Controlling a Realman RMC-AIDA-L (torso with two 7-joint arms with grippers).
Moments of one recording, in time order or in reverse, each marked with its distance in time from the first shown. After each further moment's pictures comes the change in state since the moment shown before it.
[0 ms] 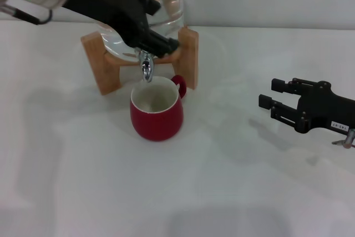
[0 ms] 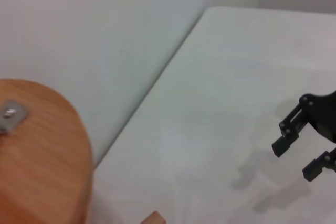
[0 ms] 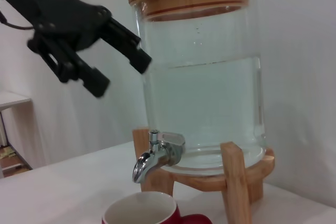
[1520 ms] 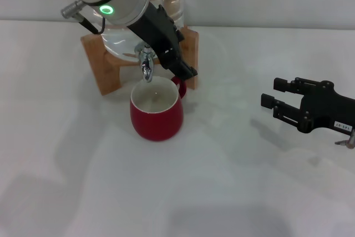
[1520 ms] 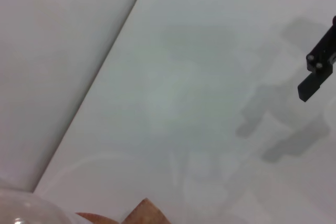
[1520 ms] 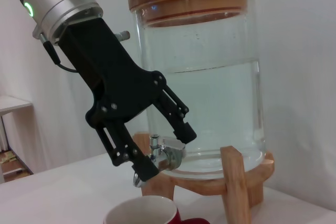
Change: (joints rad) left arm -0.202 -0.006 0.223 -0.370 0.200 0.180 -0.024; right arm -0.008 -0.001 0.012 0.001 0.002 0.019 0.000
